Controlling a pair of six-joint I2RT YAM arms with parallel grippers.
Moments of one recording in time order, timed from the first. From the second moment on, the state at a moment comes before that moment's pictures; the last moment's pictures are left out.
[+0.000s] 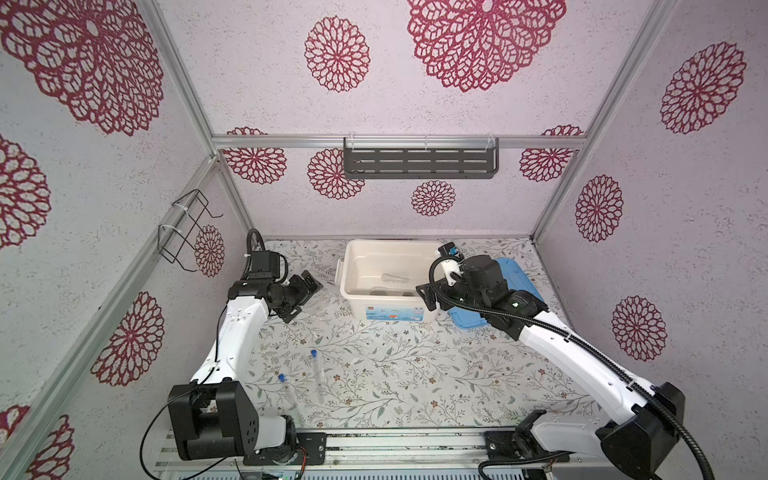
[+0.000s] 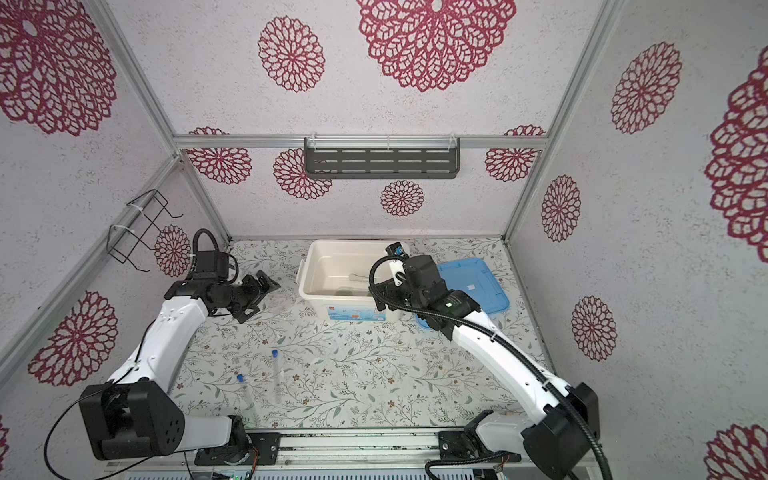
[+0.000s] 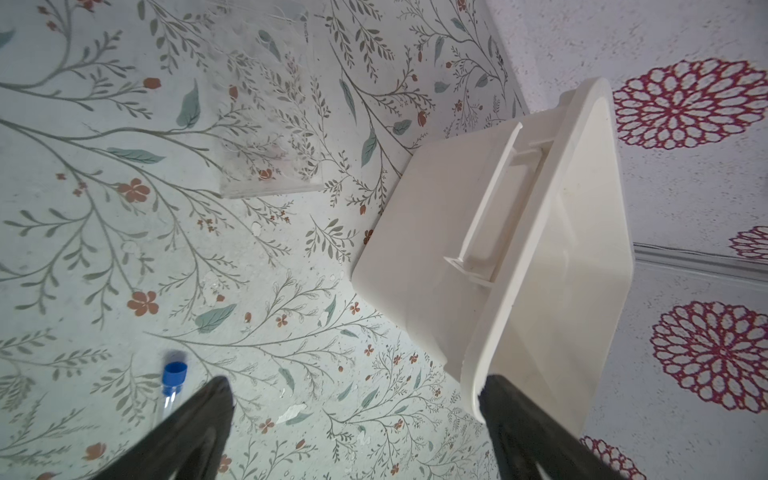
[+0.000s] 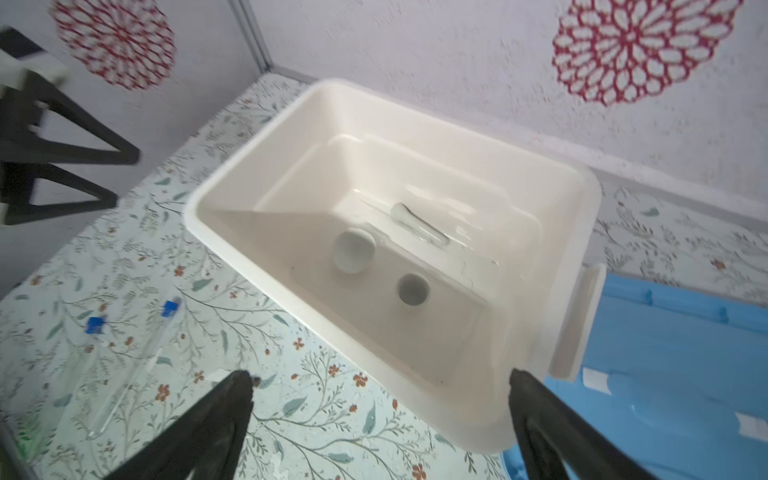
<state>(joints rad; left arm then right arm) 0.05 1.39 1.17 -0.78 0.38 -0.71 0.64 1.29 1.18 -0.48 0.04 0.16</state>
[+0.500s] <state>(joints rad) -0.10 1.54 1.31 -0.72 0.45 -0.68 0.43 1.38 1.23 -0.65 0.17 0.43</state>
